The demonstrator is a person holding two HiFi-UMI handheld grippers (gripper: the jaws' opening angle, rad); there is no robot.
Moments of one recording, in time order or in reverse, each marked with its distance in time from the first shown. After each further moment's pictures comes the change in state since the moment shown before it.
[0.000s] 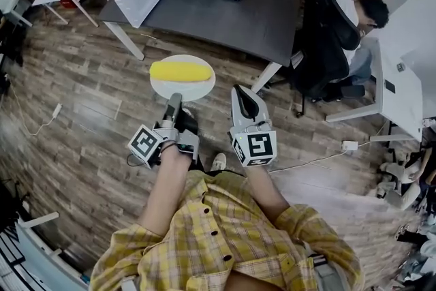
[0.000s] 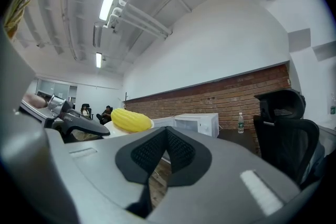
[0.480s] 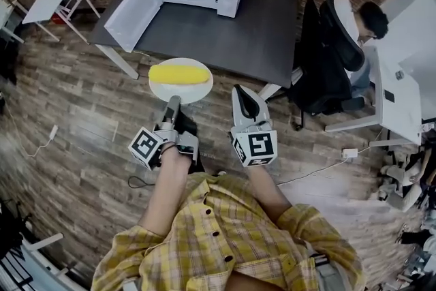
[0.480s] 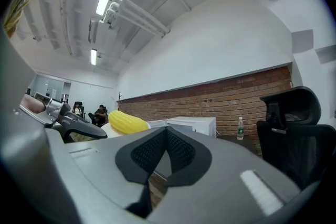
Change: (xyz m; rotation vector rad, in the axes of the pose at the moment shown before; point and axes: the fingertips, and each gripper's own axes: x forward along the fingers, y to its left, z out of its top) left arm 0.116 0.012 0.048 0.006 0.030 -0.011; right arm 0.110 -0.048 0.002 -0.025 -0.016 -0.047
